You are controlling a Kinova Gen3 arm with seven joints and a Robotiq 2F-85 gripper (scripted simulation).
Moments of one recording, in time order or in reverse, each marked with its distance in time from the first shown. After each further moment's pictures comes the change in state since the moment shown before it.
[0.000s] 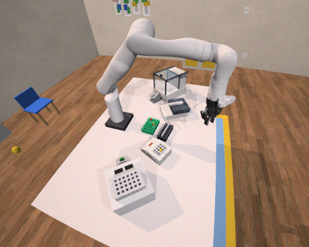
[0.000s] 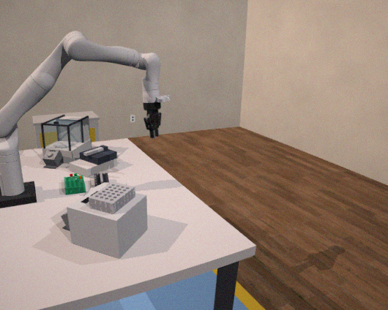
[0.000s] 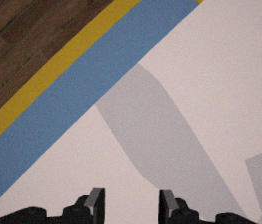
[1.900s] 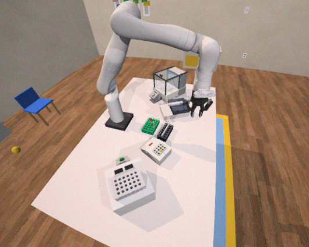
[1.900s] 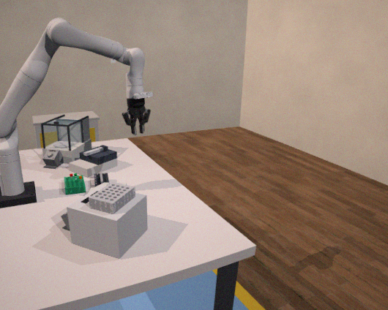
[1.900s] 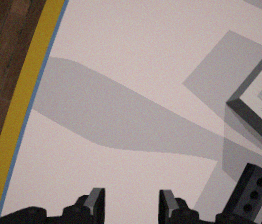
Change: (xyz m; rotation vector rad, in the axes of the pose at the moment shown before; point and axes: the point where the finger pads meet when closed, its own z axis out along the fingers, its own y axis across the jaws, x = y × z) arm -0.057 0.043 -0.025 -0.023 -0.010 0.498
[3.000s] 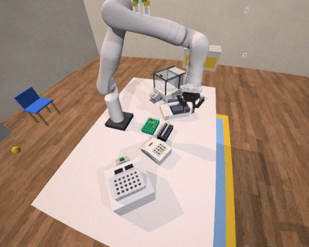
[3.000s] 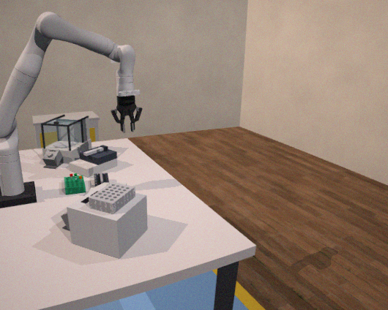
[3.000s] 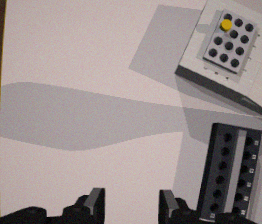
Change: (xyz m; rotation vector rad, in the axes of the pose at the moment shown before) arm -0.018 0.039 -0.014 -0.014 -0.006 0.297
